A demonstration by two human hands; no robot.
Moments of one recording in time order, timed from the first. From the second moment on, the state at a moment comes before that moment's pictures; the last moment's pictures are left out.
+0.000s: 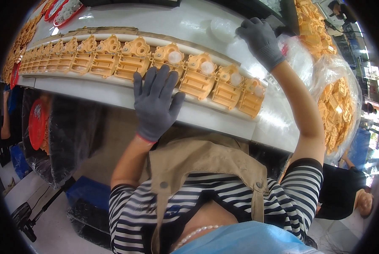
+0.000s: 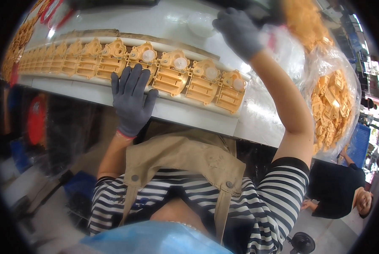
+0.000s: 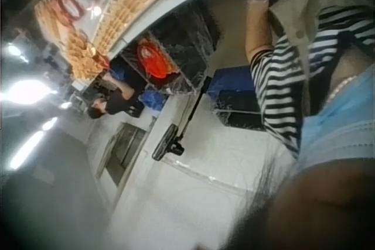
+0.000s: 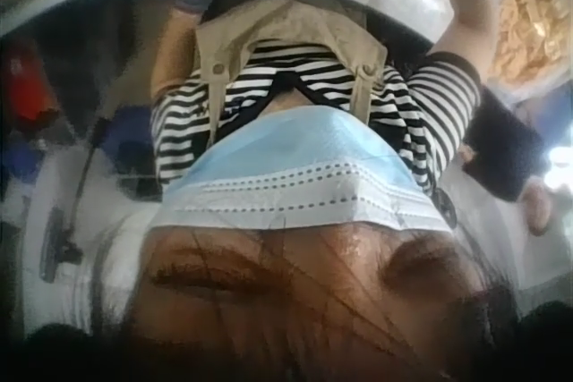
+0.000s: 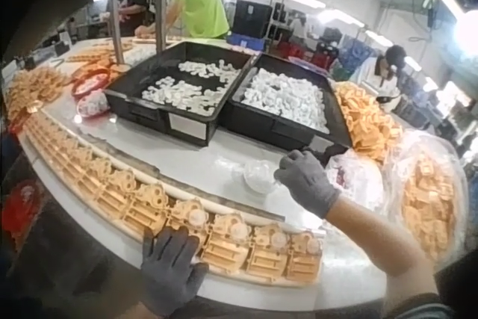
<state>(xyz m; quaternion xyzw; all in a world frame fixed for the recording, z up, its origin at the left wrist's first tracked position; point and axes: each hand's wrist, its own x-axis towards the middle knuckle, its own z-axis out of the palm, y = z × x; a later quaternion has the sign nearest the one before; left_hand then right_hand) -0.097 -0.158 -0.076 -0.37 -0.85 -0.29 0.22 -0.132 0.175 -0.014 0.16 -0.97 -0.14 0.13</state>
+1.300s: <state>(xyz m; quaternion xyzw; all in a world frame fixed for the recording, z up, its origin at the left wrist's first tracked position) -0.108 -0.192 -0.069 -0.27 -0.87 -0.29 0.29 -0.129 0.042 -0.004 -0.04 -0.71 0.70 -0.05</state>
